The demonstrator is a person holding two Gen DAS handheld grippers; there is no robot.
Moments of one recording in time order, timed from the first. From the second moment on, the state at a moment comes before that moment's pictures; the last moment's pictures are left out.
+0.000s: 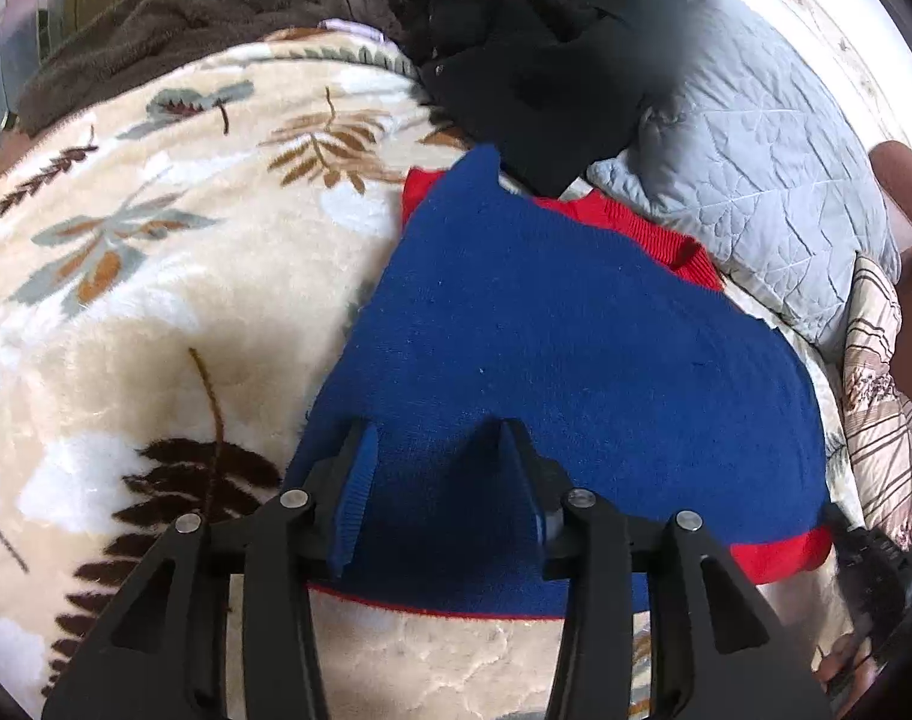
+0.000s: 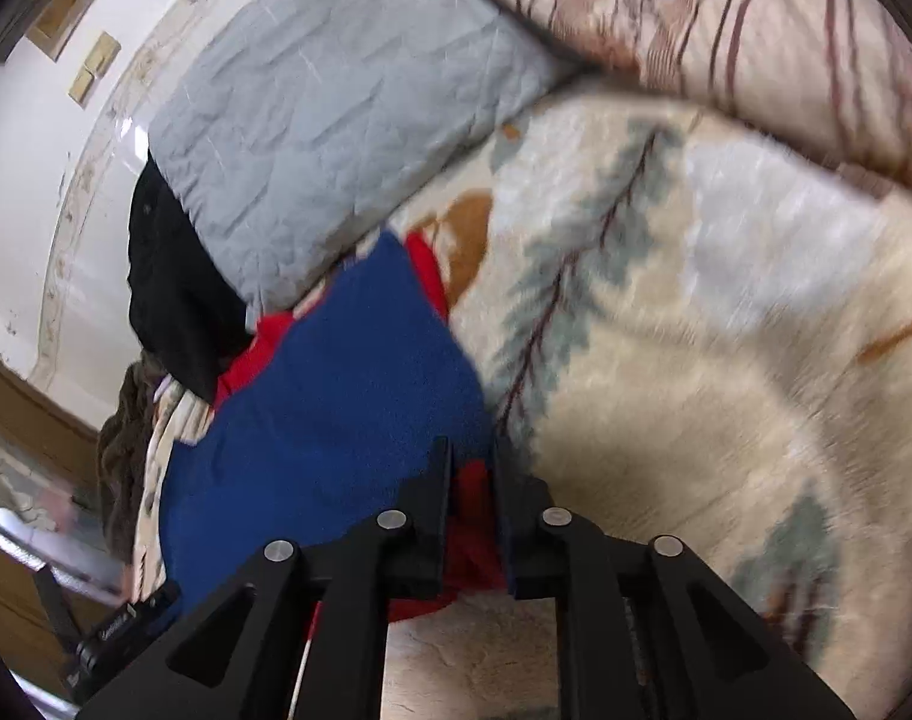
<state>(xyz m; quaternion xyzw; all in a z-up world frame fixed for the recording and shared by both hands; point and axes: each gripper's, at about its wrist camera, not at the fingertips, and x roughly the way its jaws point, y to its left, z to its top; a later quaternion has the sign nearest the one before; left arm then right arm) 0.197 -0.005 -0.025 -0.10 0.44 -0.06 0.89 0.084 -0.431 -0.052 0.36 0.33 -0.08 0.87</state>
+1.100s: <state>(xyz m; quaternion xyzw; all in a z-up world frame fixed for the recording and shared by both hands) 0.211 -0.008 -0.051 -0.06 0.46 -0.01 0.89 0.101 -0.409 -0.060 0.31 0.36 -0.02 0.88</state>
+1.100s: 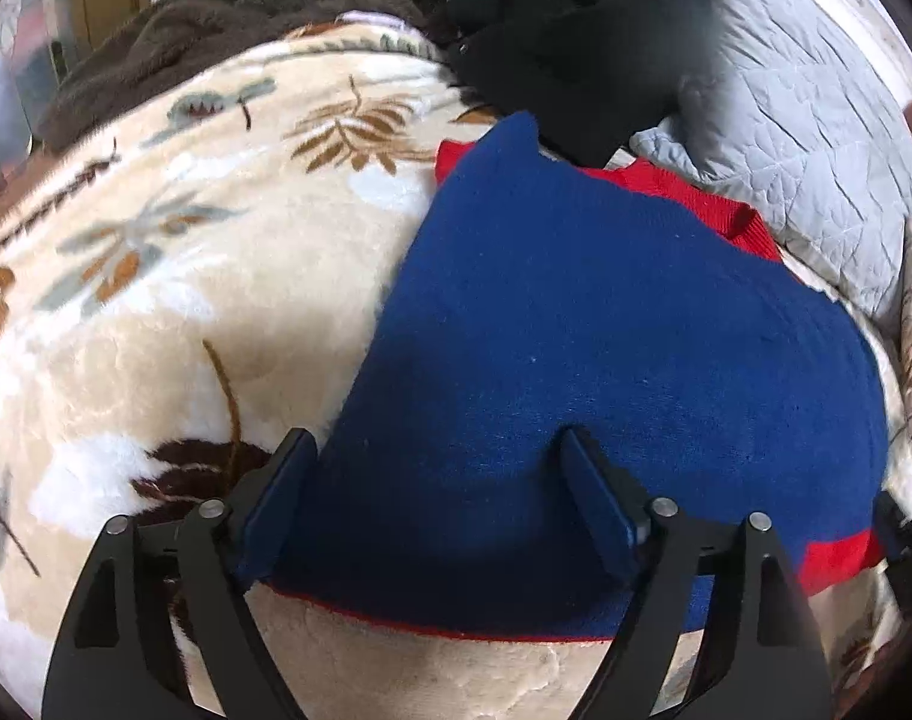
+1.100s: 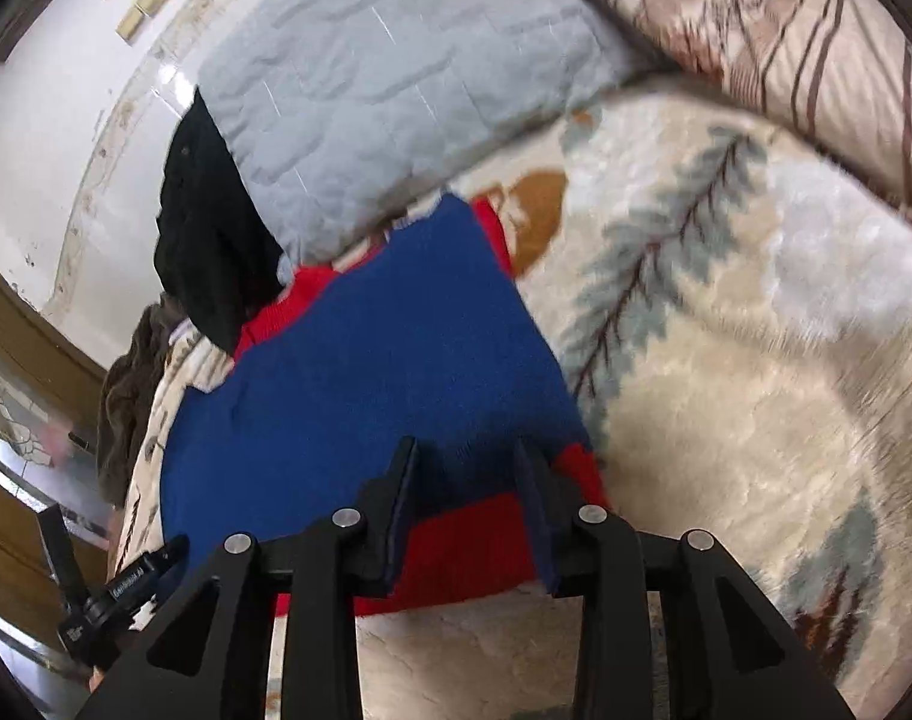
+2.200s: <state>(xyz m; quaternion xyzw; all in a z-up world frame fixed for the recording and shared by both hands) 0.199 -0.039 -0.048 0.00 0.44 -0.08 0.89 0.108 -0.394 -0.055 0.26 0.37 -0.06 0.89</state>
